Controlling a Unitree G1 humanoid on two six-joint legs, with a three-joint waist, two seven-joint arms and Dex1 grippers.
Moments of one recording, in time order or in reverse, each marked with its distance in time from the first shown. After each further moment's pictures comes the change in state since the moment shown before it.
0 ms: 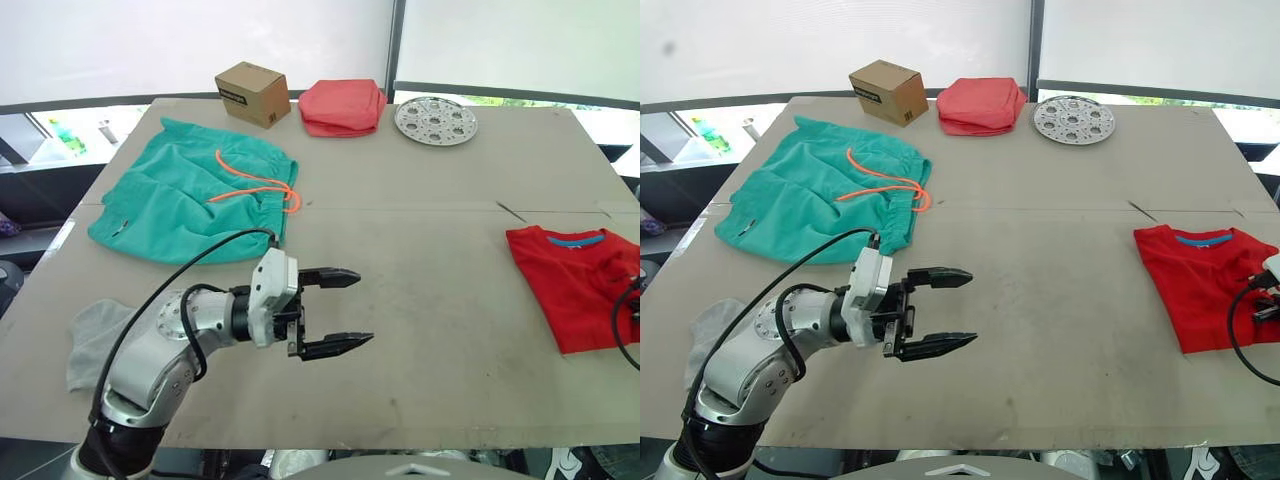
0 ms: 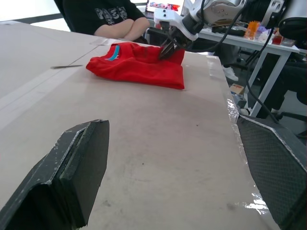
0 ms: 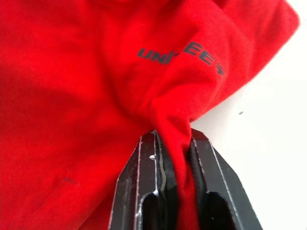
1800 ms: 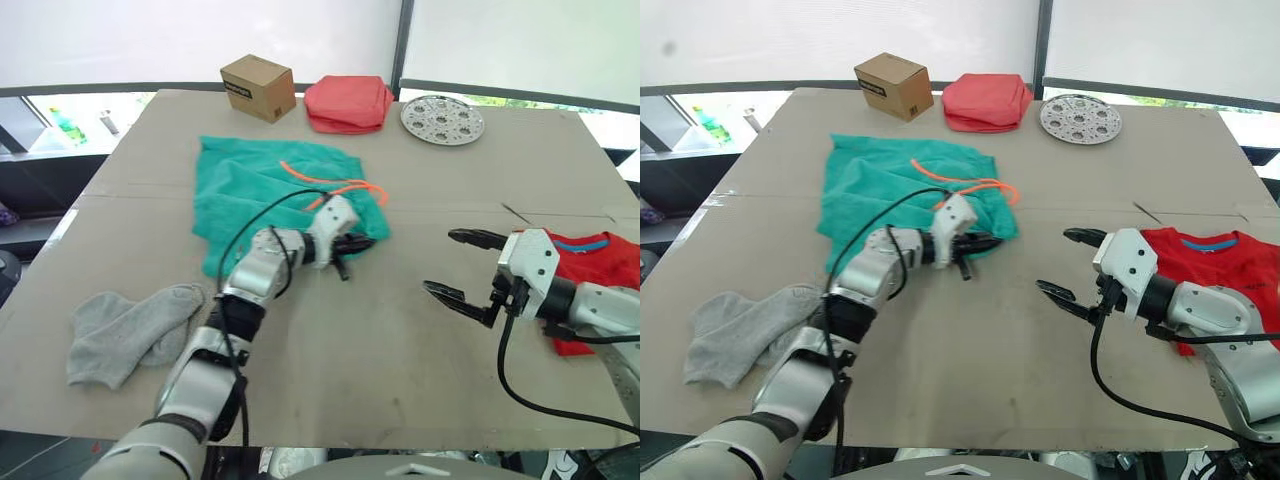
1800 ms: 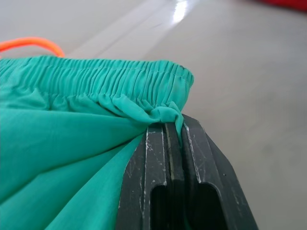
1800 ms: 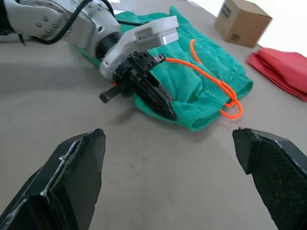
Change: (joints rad) left arm -0.617 -0.382 -0.228 0.971 0.512 -0.184 0.080; right arm -0.020 0.303 0.212 -0.842 0.296 -0.225 0.004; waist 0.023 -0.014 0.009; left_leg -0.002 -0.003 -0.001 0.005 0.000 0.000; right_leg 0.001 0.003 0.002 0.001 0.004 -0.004
